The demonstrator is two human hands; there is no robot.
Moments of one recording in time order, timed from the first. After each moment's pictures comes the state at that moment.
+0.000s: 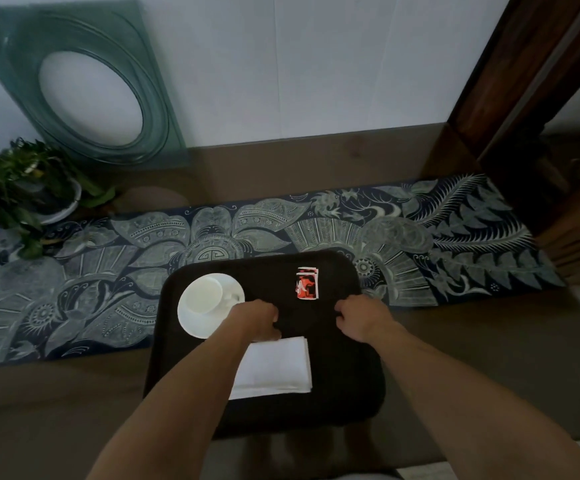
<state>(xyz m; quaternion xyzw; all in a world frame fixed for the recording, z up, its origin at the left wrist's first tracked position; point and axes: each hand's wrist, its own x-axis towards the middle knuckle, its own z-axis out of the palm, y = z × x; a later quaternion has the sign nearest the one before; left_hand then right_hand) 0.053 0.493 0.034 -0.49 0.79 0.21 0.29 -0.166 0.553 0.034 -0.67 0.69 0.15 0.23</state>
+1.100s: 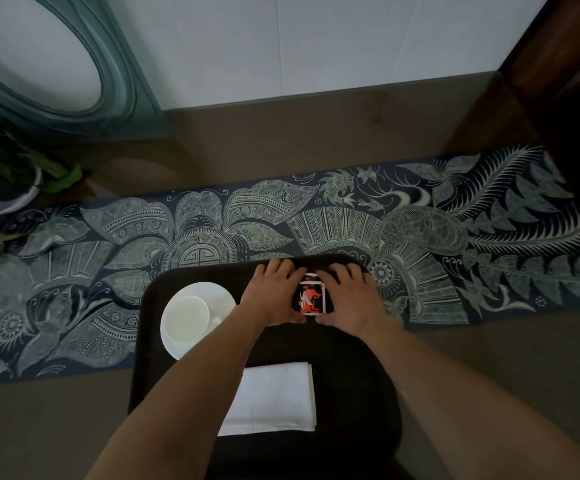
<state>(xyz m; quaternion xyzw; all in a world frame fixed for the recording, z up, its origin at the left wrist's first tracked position) 0.015 0.410 -0.012 -0.42 0.89 0.12 0.15 -0.164 0.469 -0.015 -0.72 0.66 0.08 0.18</state>
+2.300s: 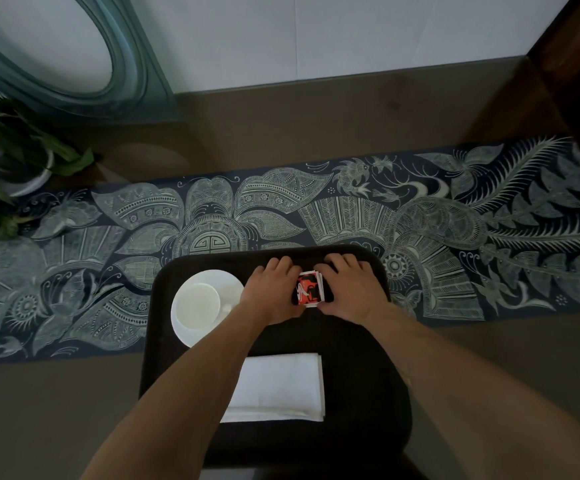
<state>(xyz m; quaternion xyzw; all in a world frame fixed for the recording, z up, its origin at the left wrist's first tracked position) 0.034 0.422 -0.012 -0.46 0.87 0.14 0.12 -0.149 0.455 -0.017 -0.76 0.62 0.07 0.19</state>
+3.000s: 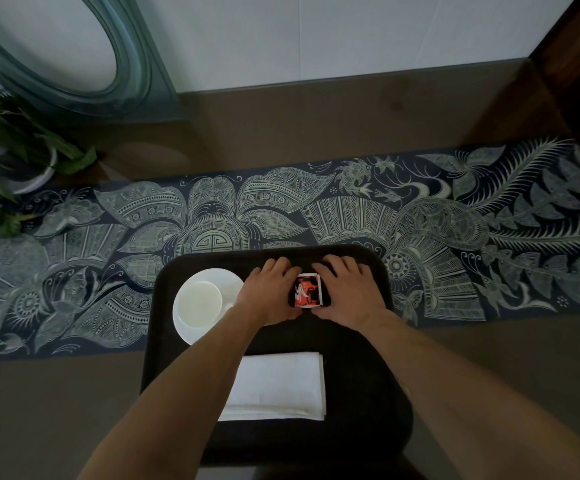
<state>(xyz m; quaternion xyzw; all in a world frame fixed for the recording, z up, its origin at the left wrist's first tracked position) 0.045 0.424 -0.012 -0.47 0.86 0.15 0.13 -0.139 0.465 -0.015 -0.75 0.63 0.06 0.18</state>
